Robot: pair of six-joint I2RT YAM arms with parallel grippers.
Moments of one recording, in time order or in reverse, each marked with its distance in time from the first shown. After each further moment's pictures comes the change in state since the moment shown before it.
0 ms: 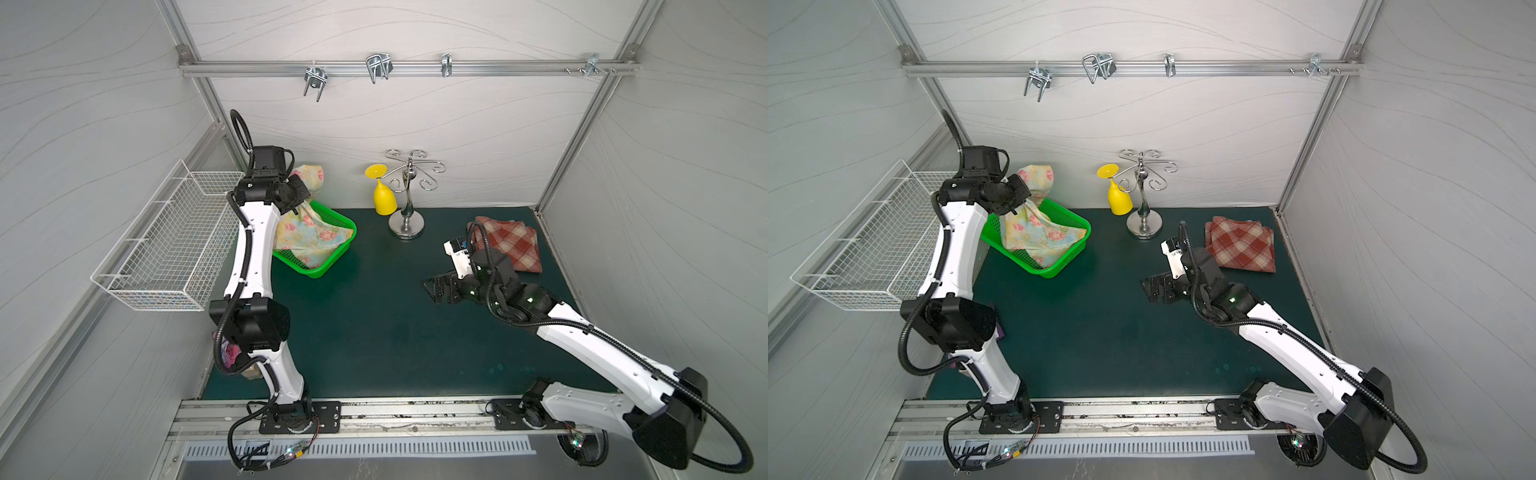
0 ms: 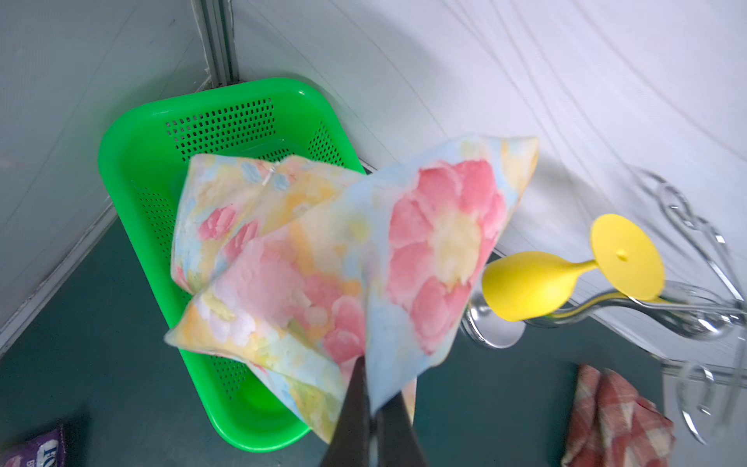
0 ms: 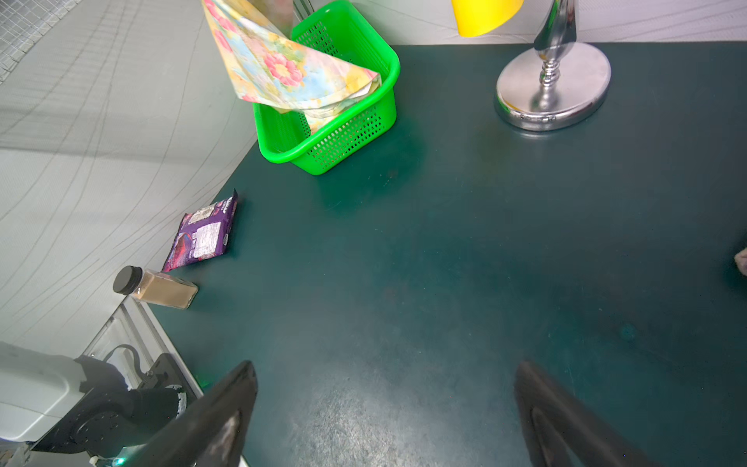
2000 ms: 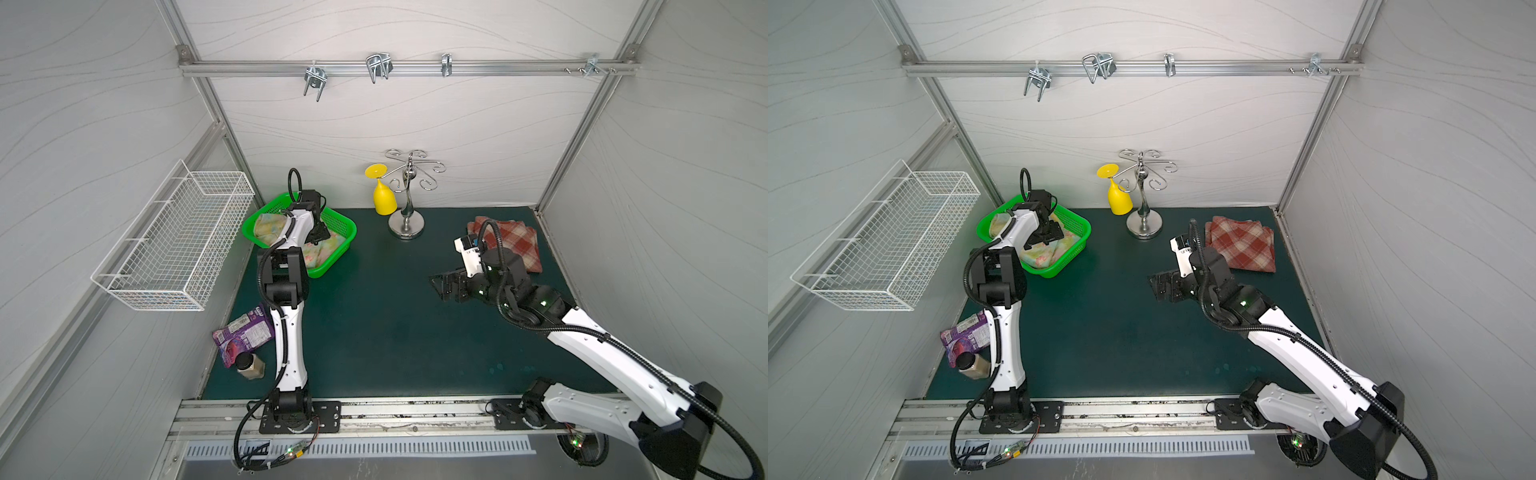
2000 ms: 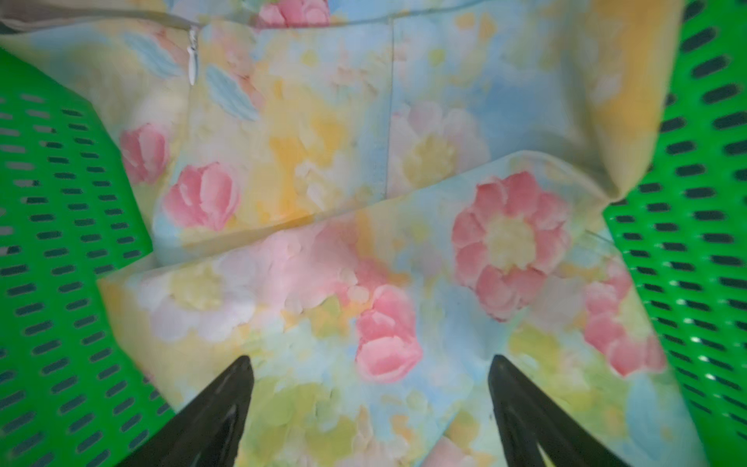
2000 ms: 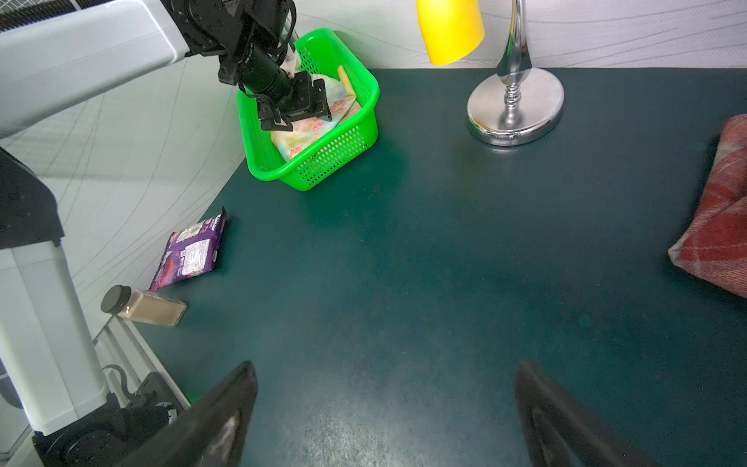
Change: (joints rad) left arm -0.030 0.624 0.044 0.038 -0.294 0.102; right arm -0.013 -0.063 0.023 -0.076 0.069 0.020
